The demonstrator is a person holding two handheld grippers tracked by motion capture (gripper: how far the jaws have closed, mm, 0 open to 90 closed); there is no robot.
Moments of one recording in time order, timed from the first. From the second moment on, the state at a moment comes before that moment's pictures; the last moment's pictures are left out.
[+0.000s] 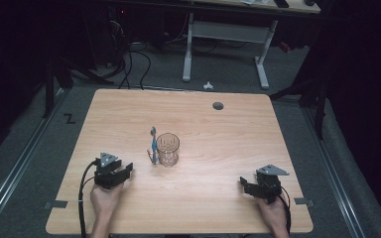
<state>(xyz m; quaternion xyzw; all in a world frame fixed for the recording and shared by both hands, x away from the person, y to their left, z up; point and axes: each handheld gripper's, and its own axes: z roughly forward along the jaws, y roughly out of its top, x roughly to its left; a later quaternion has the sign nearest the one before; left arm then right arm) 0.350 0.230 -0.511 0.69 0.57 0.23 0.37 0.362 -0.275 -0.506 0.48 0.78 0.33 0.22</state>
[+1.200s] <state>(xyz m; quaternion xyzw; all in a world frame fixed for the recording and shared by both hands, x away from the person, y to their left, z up) 0.351 0.216 -0.511 0.72 0.55 0.24 0.33 0.362 -0.274 -0.506 0.48 0.78 0.33 0.22</state>
